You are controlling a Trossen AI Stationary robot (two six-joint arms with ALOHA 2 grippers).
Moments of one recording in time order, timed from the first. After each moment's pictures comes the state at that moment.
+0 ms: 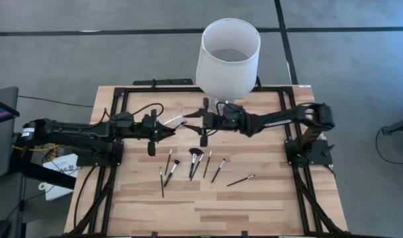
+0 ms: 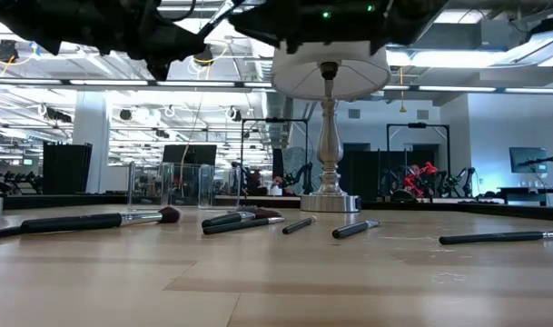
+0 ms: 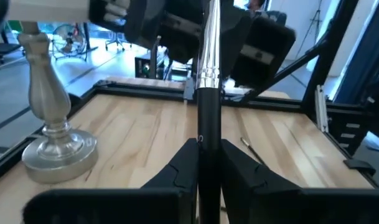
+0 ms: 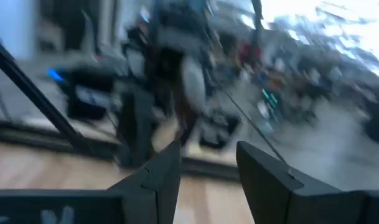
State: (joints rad) left arm 0.07 0.84 0.40 0.34 0.06 -0.03; right arm -0.09 1.74 1.07 0.72 -0.11 -0.29
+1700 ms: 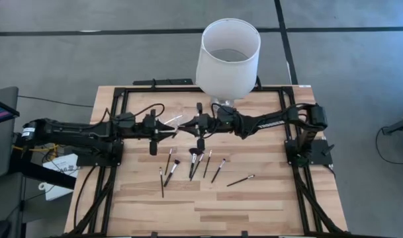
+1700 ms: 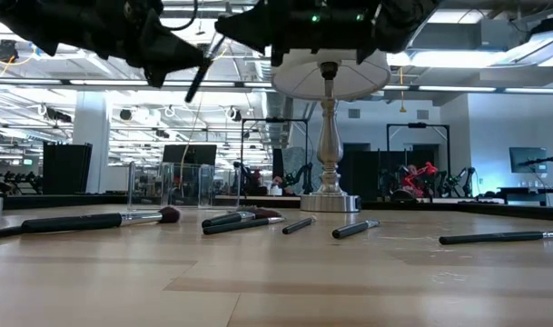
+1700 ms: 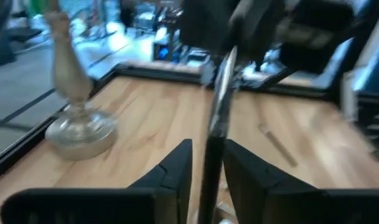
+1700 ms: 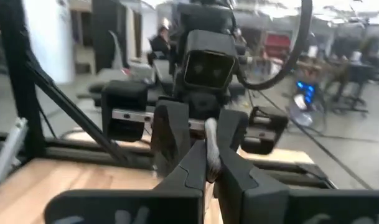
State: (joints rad) left arm 0.07 0.85 0.40 0.27 -0.03 -0.03; right arm -0.07 1.78 1.12 0.67 -0.12 -0.16
